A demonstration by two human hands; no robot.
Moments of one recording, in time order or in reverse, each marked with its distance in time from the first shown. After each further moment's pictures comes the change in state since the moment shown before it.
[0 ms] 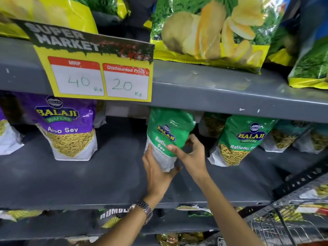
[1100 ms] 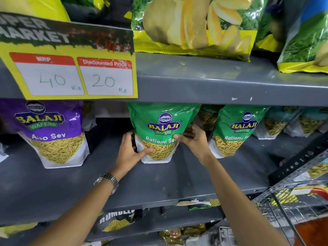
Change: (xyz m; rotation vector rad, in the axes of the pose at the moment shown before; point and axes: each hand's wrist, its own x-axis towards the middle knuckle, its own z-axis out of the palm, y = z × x) left_hand 0.088 -0.026 -0.065 0.071 -0.306 0.048; right_hand 0.043 0.031 -0.031 -0.104 -0.026 0.128
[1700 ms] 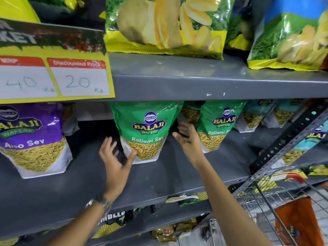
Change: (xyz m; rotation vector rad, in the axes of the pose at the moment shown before) left_hand -0.041 -0.002 0.025 -0.131 0.262 0.145; right_hand -0.025 -0.002 -0.018 -0.077 0.143 -0.049
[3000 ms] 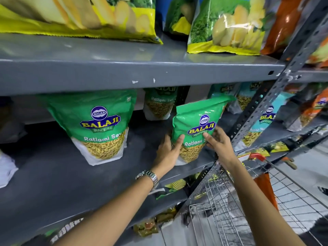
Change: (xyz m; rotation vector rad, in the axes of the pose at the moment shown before) left_hand -0.050 0.084 0.209 0.025 -0.677 -0.266; right_hand -0.035 0.050 -0.193 0.091 0.156 0.189
